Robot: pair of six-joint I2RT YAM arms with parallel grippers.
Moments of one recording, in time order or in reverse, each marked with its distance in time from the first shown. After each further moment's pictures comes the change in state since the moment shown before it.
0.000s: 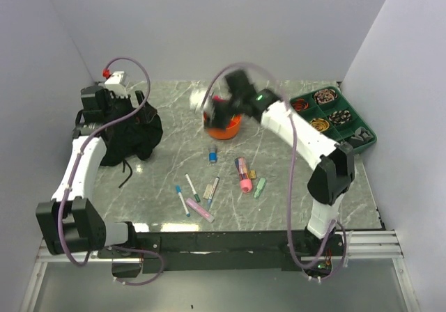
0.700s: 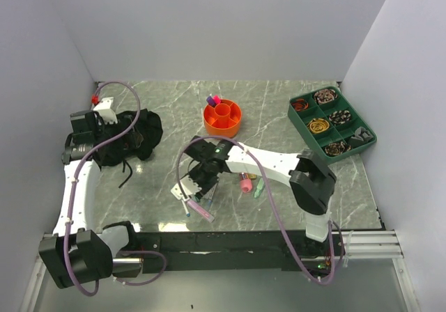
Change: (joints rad) left arm 0.113 -0.251 -0.181 -0.259 -0.128 0.089; right arm 0.427 0.018 -0.393 -0.113 0.247 -0.508
